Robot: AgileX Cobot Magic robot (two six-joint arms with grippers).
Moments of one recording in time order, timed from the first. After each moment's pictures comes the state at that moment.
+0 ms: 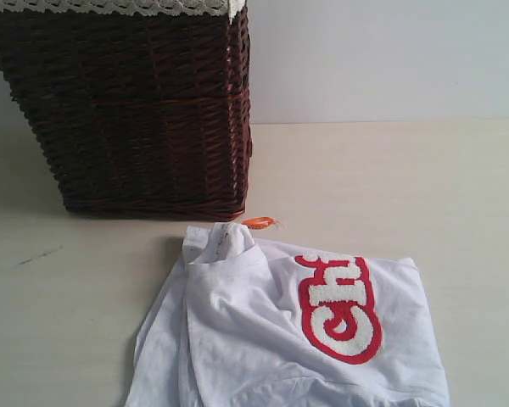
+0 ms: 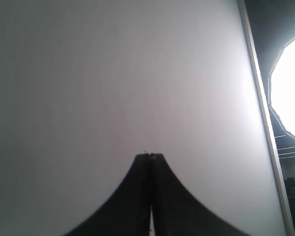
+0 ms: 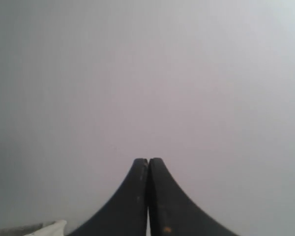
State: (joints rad) left arm -0.77 0.04 -0.54 -0.30 -0.10 0.34; right arm -0.11 0.00 -0.37 0.29 -0.10 -0.08
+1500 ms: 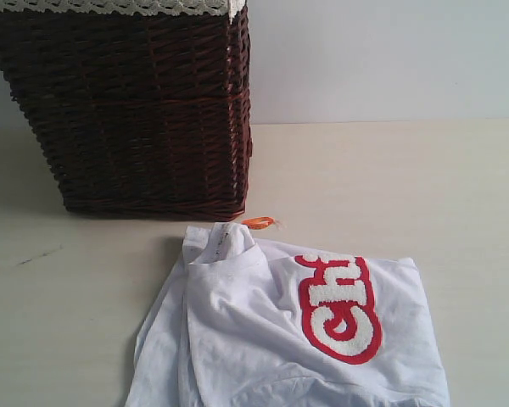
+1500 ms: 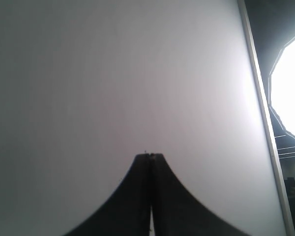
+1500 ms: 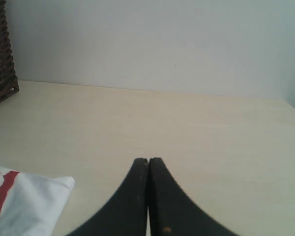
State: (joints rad) left arm -0.77 0.04 -0.54 -0.30 -0.10 0.34; right arm -0.15 0.00 -0.01 -0.06 0.26 -0.03
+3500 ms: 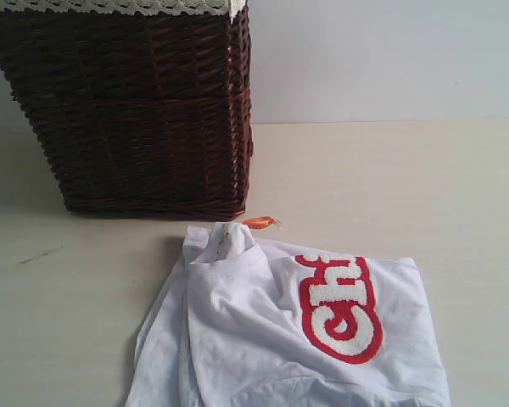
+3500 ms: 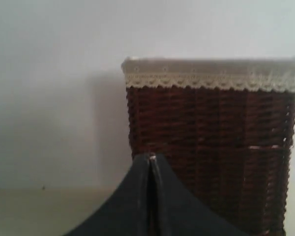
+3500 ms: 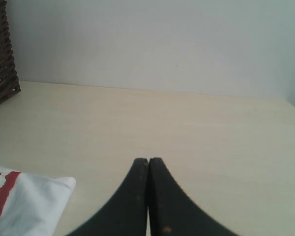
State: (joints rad) left arm -0.10 0.00 -0.01 0.13 -0.13 -0.19; right arm -0.15 0.00 -0.01 -0.05 0.27 -0.03
